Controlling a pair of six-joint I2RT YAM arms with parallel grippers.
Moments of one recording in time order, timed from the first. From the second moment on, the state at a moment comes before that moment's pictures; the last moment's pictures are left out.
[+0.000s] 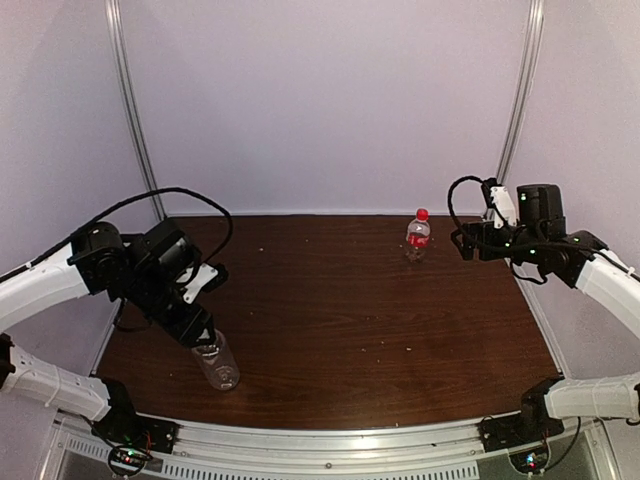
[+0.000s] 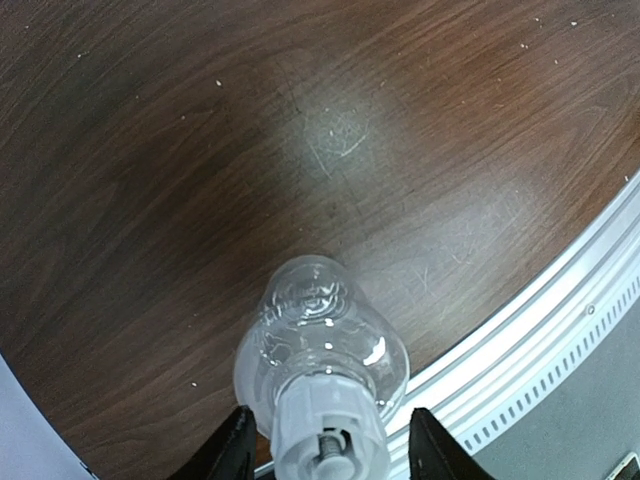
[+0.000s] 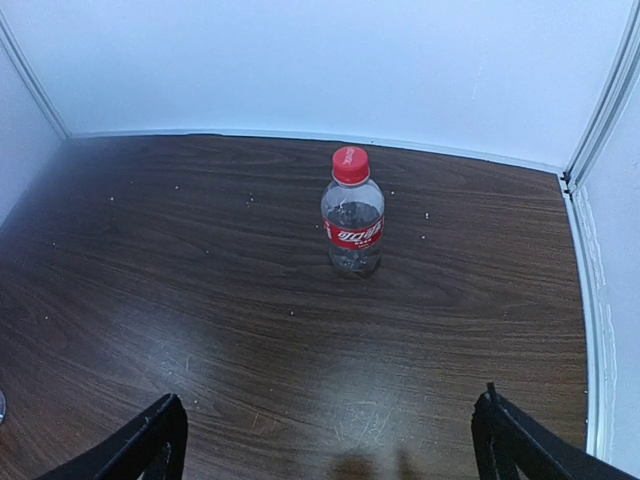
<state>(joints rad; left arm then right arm) -0.89 1.13 1.10 -1.18 -0.01 -0.31 0.33 1.02 0.94 -0.43 0.02 0.14</state>
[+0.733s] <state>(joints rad) -0.89 1.28 1.23 -1.03 0.09 -0.18 0.33 0.99 0.94 -0.42 -0.10 0.12</state>
